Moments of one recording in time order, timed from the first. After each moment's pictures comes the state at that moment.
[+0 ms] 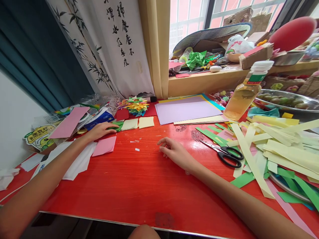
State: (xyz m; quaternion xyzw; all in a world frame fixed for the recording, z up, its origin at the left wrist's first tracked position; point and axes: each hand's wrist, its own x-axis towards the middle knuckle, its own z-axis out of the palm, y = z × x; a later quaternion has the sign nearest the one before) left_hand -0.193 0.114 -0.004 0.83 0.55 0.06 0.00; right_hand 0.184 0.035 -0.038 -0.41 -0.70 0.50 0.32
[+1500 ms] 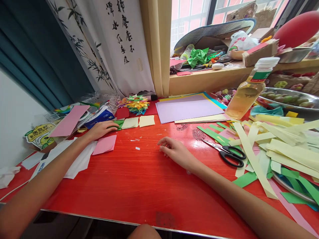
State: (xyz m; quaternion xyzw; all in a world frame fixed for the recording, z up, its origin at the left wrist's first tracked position) left_hand -0.193 0.113 -0.009 0.84 0.54 0.08 -0.03; right_hand 0.185 0.037 -0.041 -0.41 -0.72 0.48 0.30
